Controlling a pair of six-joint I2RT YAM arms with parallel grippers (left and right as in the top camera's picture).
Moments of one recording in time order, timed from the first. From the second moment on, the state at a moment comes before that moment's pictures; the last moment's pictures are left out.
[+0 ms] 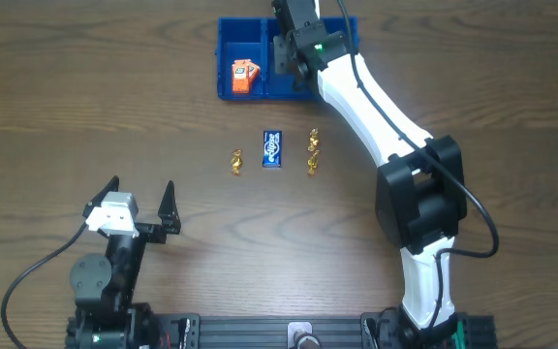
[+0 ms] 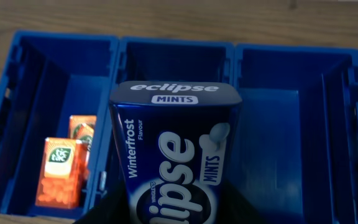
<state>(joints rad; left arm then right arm) 0.01 0.01 0.02 -0.11 0.16 -0.07 0.45 2.15 1.87 -0.60 0.19 0.32</state>
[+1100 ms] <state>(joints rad) 0.01 0.01 0.02 -0.11 0.16 -0.07 0.55 2.09 2.13 -1.23 0.20 0.45</state>
